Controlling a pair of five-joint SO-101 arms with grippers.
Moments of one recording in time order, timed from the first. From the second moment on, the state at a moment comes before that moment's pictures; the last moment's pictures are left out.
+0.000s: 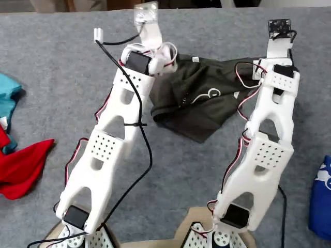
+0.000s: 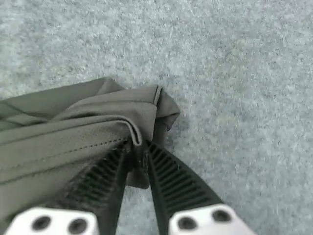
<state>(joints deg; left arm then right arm) 19.5 65.8 -93.0 76.6 23.4 18.8 46.3 -31.1 40.8 8.0</state>
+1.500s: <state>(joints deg) 17.9 91.8 -91.7 35.8 -0.5 18.8 46.6 -31.3 40.8 8.0</state>
